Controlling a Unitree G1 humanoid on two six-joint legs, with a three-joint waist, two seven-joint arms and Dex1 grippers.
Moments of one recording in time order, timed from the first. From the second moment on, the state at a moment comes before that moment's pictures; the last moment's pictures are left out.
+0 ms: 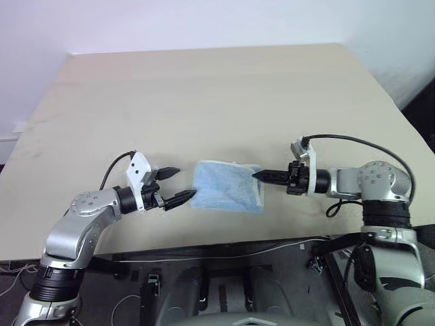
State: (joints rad) left arm -0.16 0.62 0.05 -0.28 -0.50 0.54 -0.86; right arm -0.65 -0.44 -0.31 0.31 0.85 1.55 0.75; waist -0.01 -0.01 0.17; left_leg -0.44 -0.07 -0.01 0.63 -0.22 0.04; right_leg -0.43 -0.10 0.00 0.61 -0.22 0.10
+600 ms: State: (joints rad) left arm -0.15 0.62 0.01 -0.27 -0.45 0.52 -0.87; right arm -0.60 -0.45 -0.34 0.15 0.89 1.54 0.67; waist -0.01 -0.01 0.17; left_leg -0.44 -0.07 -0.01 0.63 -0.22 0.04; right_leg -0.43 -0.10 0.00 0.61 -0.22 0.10
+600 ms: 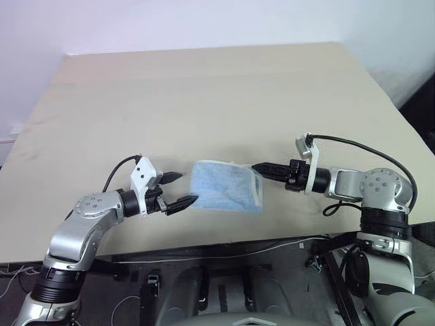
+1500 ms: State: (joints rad) left arm -0.15 0.63 -0.02 -0.24 -0.38 0.46 -0.87; right arm -0.59 -0.35 -0.26 0.20 0.95 1.61 0.54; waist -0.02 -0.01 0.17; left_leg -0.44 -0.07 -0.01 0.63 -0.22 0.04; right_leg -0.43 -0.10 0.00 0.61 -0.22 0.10
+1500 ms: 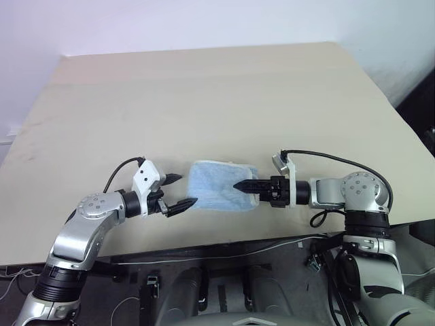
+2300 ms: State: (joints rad) left arm -0.18 0.62 -0.04 -0.16 -0.35 0.40 -0.91; right arm -0.56 -0.46 -0.32 0.12 1.21 1.61 0.47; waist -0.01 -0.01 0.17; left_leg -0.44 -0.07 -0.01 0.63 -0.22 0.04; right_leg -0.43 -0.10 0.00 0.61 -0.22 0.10
